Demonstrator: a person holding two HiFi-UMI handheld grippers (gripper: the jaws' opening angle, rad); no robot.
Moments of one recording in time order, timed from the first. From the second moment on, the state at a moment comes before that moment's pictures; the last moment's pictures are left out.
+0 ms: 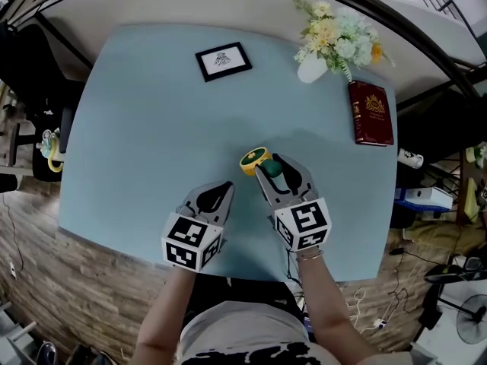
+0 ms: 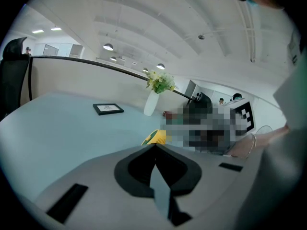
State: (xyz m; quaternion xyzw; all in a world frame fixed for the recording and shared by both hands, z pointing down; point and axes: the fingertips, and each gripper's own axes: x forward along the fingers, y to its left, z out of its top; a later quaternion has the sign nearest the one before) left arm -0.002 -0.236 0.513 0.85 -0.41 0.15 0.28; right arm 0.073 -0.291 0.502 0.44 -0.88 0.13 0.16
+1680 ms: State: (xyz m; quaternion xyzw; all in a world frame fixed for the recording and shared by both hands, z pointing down) left arm -0.002 -0.210 0.533 0.85 -0.41 0.17 0.30; right arm 0.087 -0.240 0.620 0.39 -0.83 0.22 0.33
